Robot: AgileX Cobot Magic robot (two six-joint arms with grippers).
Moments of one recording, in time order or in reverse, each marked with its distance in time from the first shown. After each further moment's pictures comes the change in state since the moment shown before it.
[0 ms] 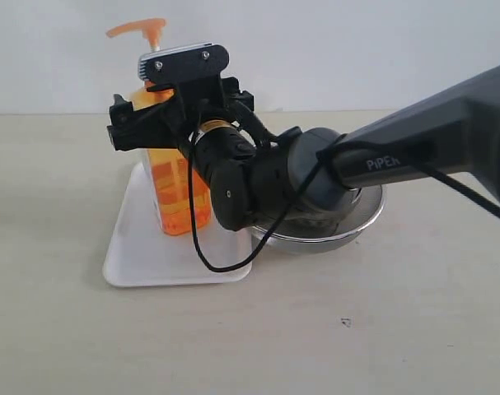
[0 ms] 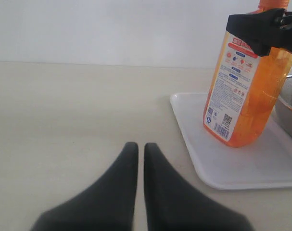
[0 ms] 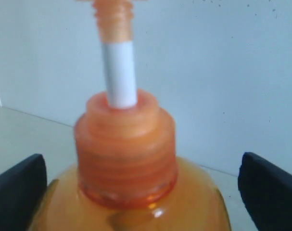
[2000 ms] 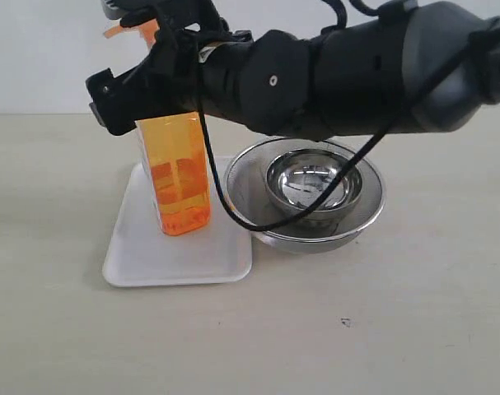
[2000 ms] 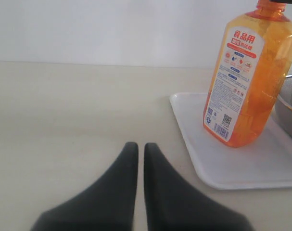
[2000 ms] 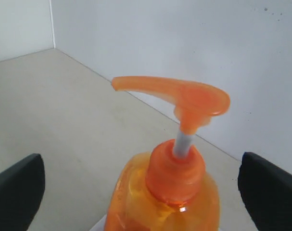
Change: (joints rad) left arm 0.000 0.000 0.000 0.000 0.000 0.000; right arm 0.000 -0.319 0.031 0.104 0.528 -0.331
